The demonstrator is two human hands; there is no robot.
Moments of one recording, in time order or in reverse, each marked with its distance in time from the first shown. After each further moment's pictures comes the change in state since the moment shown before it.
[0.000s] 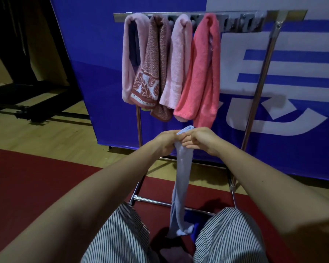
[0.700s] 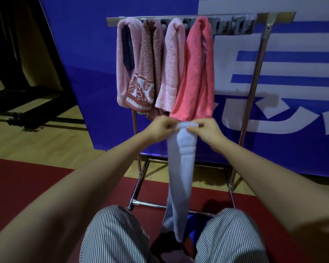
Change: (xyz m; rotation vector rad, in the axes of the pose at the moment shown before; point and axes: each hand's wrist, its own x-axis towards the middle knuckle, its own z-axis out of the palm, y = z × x) left_hand -0.015 0.051 -0.016 1.065 0.057 0.600; right_hand -0.004 0.006 -0.031 -0.088 0.224 -0.506
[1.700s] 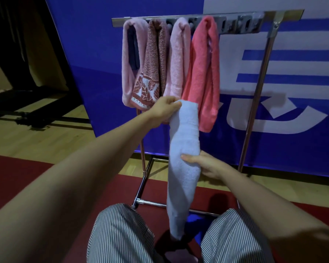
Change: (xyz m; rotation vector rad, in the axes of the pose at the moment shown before) left_hand 0.023 0.025 -0.028 -0.506 0.072 -0.249; right_hand -0.044 0.043 0.036 0.471 -0.384 0.475
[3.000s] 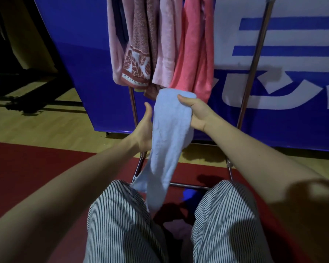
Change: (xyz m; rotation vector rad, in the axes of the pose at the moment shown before) left_hand -0.080 -0.079 0.025 -0.925 -0.297 -0.468; right_hand -0.004 -0.068 0.020 0.458 -0.026 -0.131
